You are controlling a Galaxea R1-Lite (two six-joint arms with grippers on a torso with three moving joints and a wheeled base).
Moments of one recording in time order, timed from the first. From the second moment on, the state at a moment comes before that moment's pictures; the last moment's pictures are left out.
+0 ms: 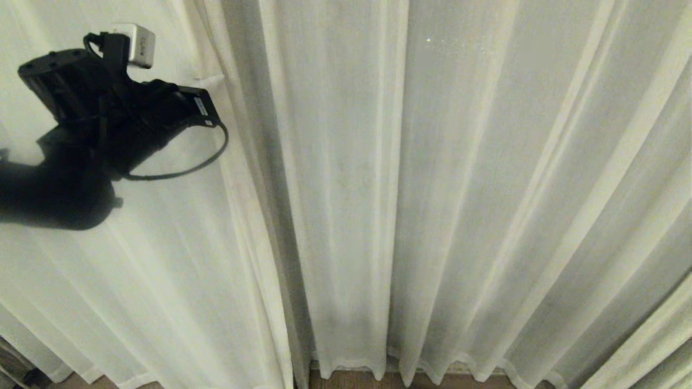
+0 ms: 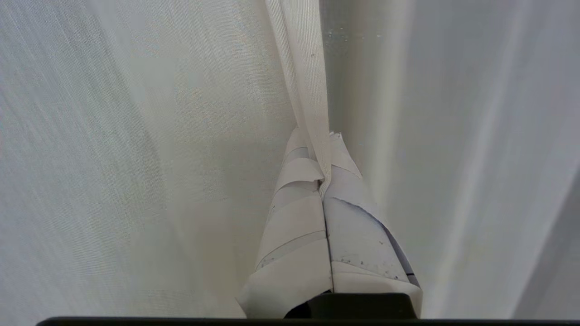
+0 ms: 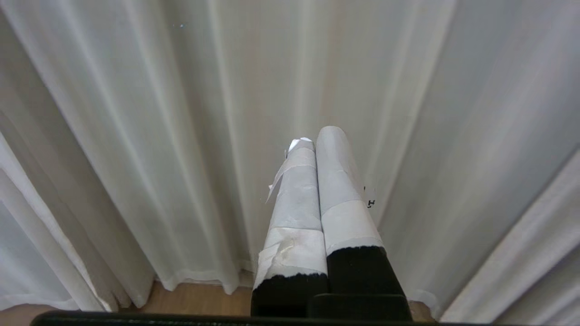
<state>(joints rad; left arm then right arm) -0.11 1.80 -1.13 -0.95 -0.19 -0.02 0.01 0.00 0.00 -0.06 0.00 -0.01</state>
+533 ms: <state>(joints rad) -0.11 1.79 -1.13 -0.95 -0.19 -0.02 0.01 0.00 0.00 -0.06 0.00 -0.01</state>
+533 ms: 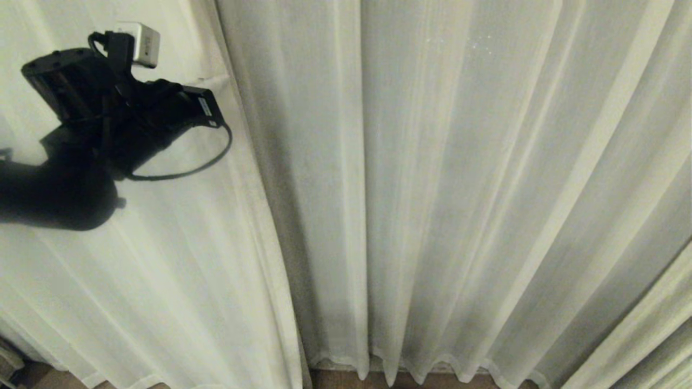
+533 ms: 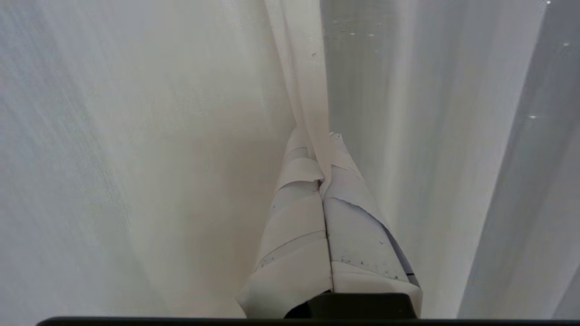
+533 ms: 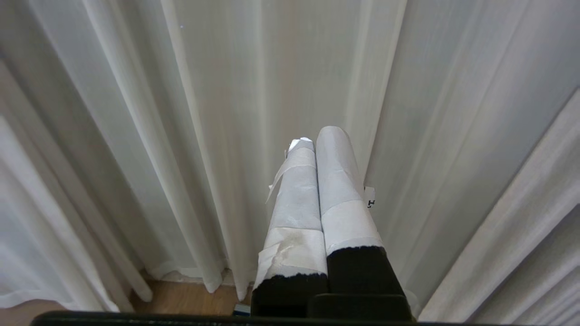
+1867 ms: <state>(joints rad) -0.44 1.86 -1.32 -0.85 -0.18 0.02 0.01 0.00 0.00 -0.06 0.00 -0.01</state>
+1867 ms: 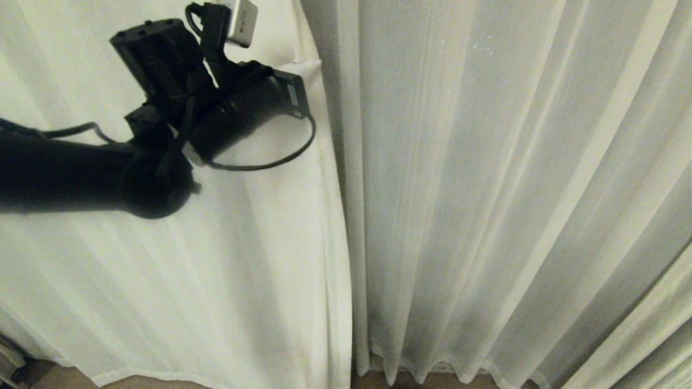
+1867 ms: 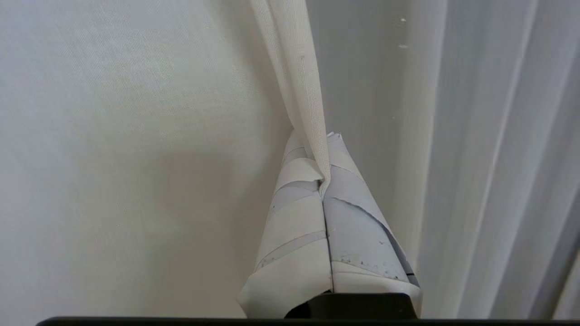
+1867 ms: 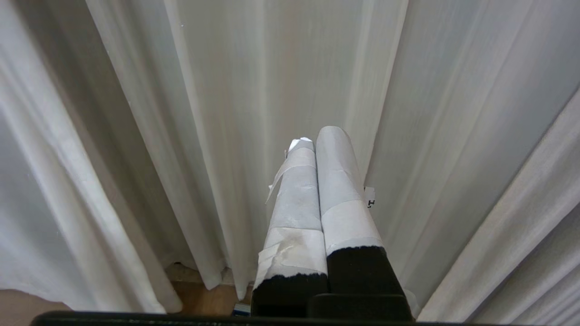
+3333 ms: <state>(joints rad) -0.15 1.93 -1.38 -0.86 -0.08 0.07 0.01 0.00 0.00 -0.06 0.00 -0.01</state>
